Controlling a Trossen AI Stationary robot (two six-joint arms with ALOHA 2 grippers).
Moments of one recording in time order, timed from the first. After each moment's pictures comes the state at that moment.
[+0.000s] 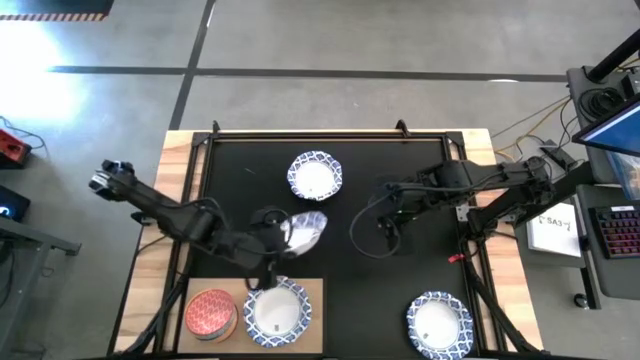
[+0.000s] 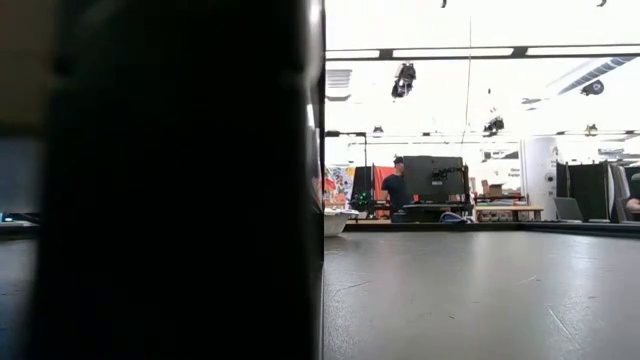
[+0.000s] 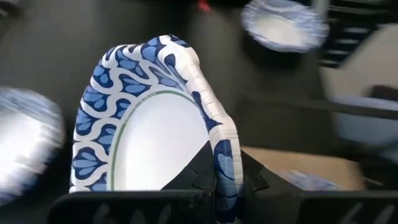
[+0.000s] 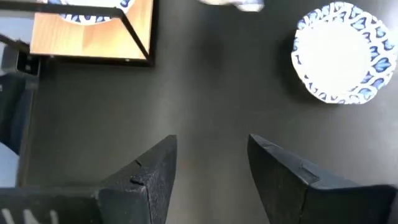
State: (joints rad) left arm -0.47 1.35 1.21 -0.59 -0.37 -0.45; right arm 0.19 1.52 1.76 -1.30 0.03 0.11
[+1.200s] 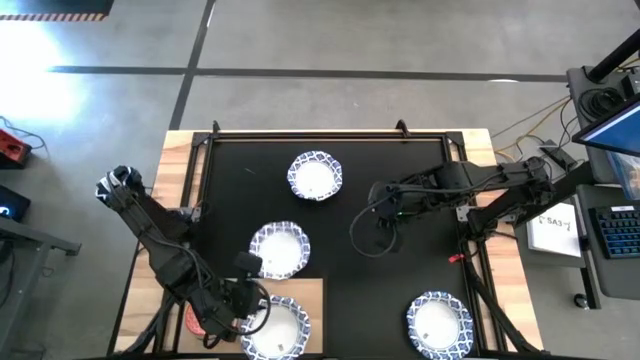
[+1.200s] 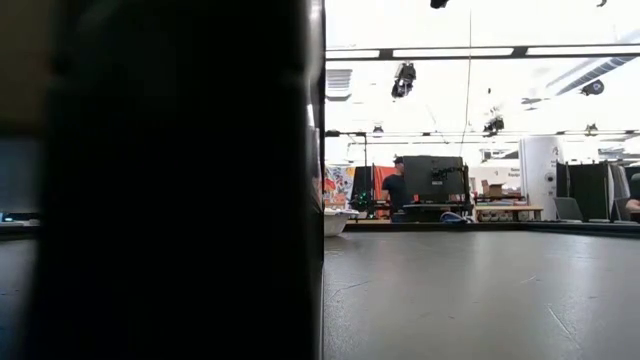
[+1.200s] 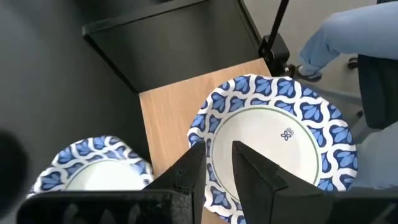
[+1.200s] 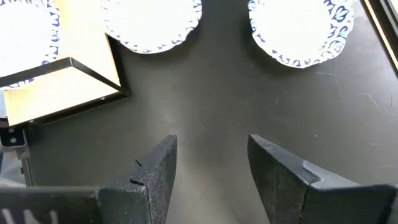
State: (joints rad) left arm -0.81 1.46 1.33 -0.80 -0.38 -0.41; right arm 0.20 1.53 1.76 -1.30 0.16 0.47
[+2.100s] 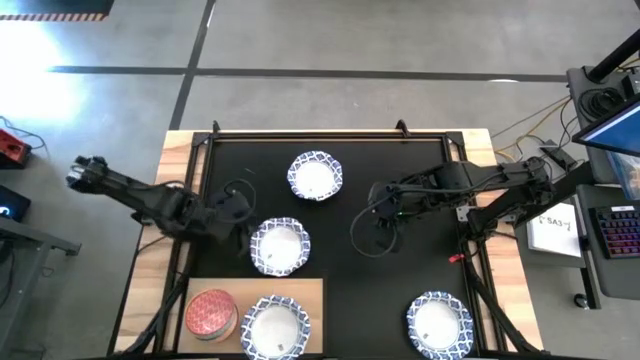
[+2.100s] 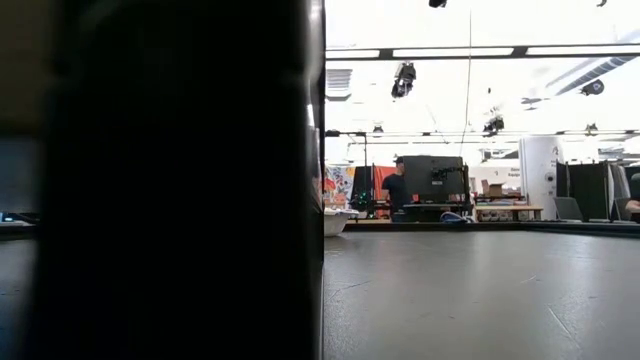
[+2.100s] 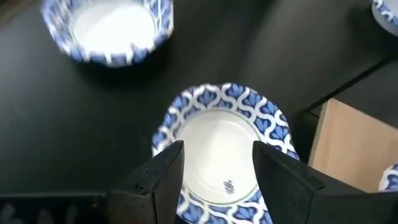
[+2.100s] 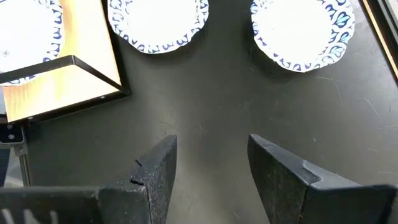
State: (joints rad) left arm -0.36 0.94 0.84 -0.80 -0.41 -0.73; right arm 0.20 1.53 1.76 -1.30 0.16 0.44
